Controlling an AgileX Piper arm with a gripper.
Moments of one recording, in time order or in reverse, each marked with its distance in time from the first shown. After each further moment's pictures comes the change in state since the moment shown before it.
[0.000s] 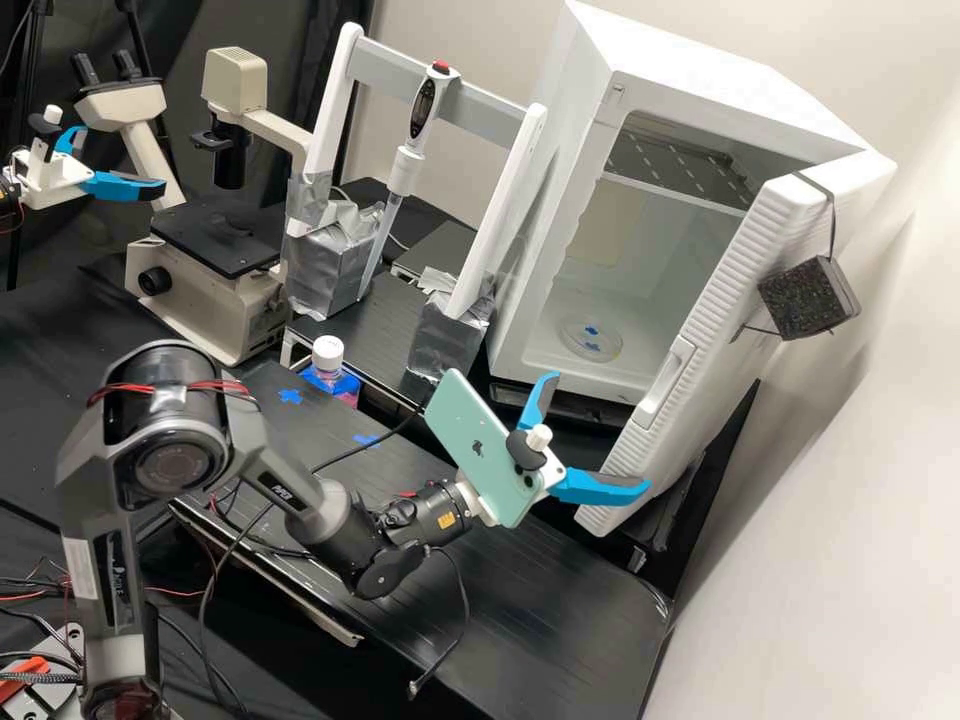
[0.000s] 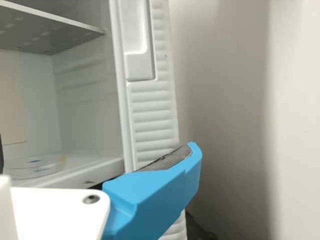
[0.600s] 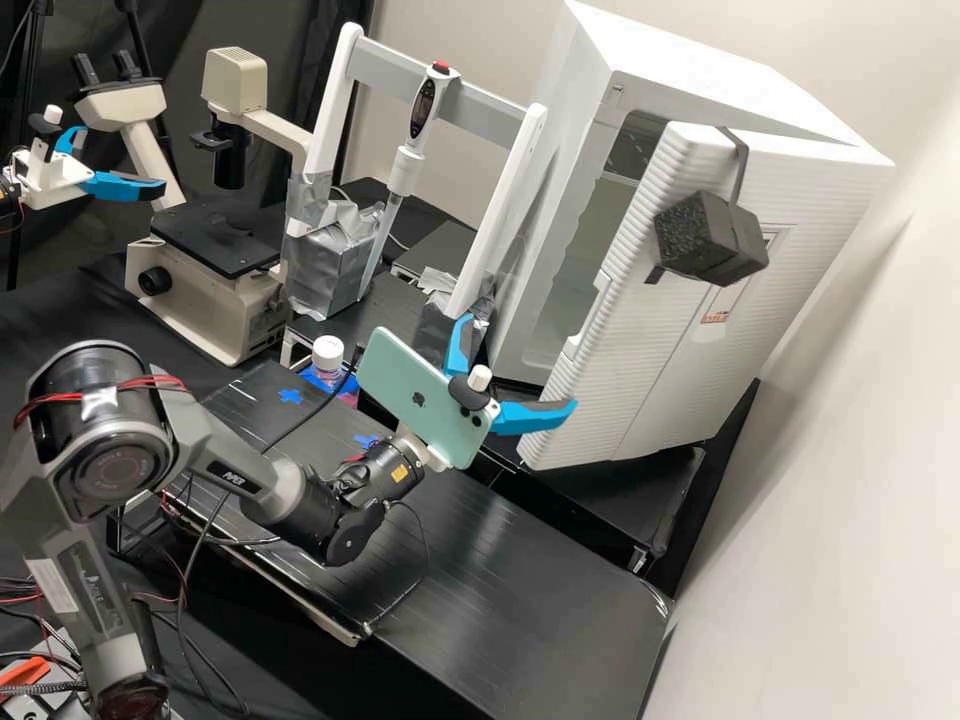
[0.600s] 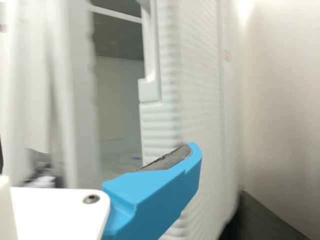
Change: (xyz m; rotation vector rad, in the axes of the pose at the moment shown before) arm -0.017 -0.036 -0.055 0.061 0.199 -0.206
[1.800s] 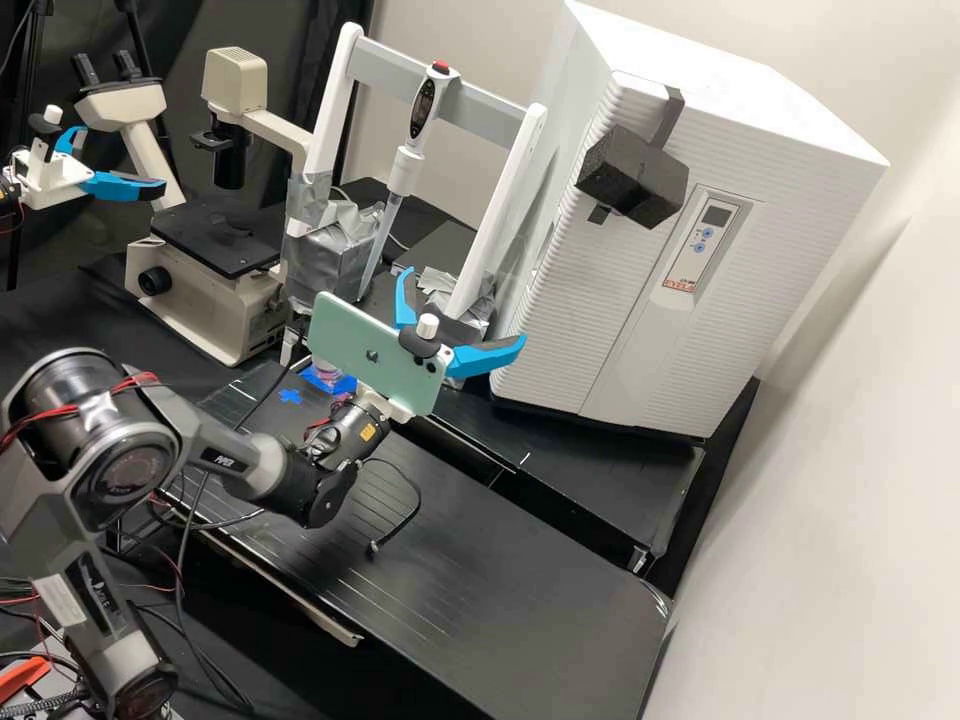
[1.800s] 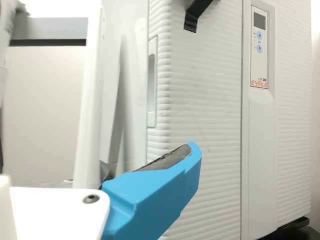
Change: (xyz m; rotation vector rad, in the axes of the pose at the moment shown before) arm 0.005 -0.040 -0.035 -0.015 0.107 -0.045
